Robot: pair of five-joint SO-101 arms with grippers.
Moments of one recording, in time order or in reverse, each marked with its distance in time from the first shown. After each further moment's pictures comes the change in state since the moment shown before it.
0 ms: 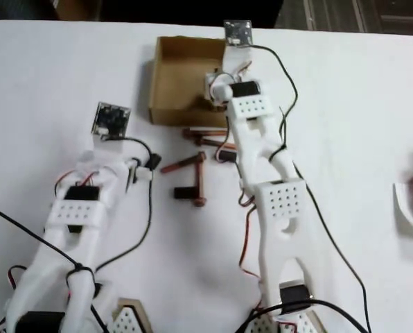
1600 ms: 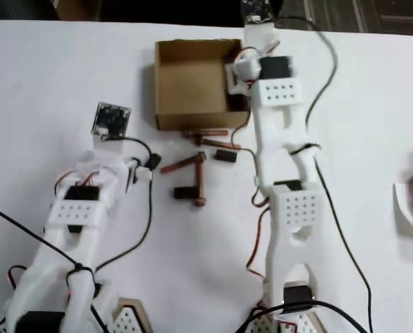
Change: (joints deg) left arm 0.0 0.0 0.0 0.0 0.0; right arm 4.4 -12.4 -11.8 38.1 13.9
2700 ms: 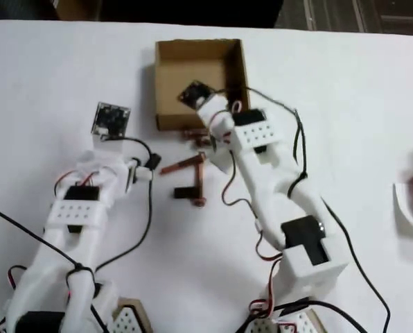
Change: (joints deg) left arm -0.1 0.0 0.0 0.0 0.0; right arm -9.1 -34.2 73.0 -23.8 29.2
